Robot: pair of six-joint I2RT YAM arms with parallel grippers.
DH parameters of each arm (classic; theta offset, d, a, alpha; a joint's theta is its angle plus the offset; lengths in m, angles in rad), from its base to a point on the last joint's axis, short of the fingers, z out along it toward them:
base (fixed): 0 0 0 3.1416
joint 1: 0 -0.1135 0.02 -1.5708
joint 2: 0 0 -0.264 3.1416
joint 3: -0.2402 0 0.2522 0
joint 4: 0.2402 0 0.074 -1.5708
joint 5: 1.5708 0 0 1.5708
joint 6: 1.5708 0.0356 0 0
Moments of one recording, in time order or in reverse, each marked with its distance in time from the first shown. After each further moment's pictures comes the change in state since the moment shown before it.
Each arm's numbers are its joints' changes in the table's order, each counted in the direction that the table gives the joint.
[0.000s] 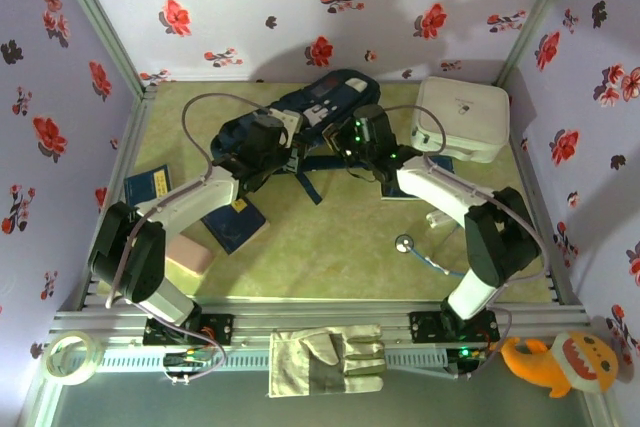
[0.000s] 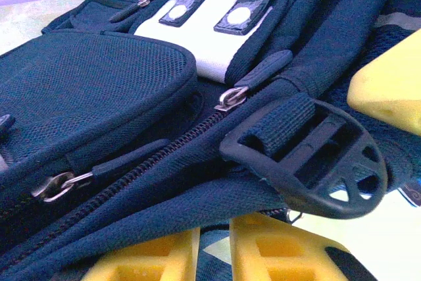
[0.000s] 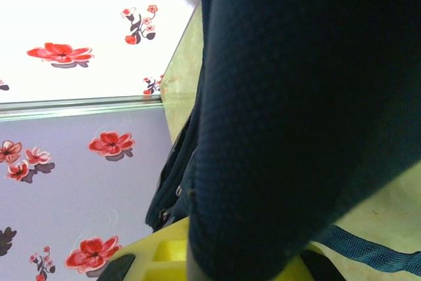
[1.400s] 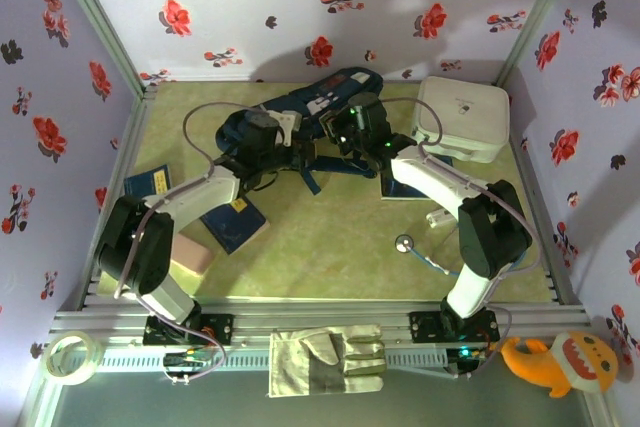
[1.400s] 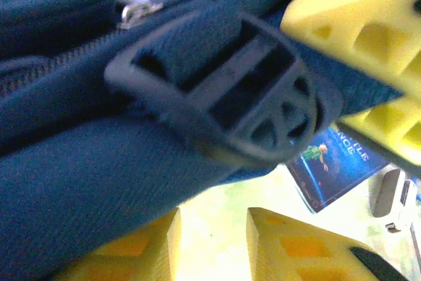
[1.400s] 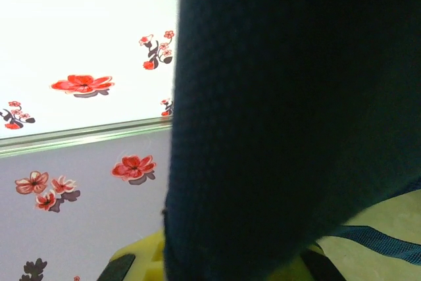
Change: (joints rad) left arm -0.032 -0.053 0.024 -0.140 0.257 -0.234; right arm -0.002 -0.078 -0.140 0.029 0.039 0.093
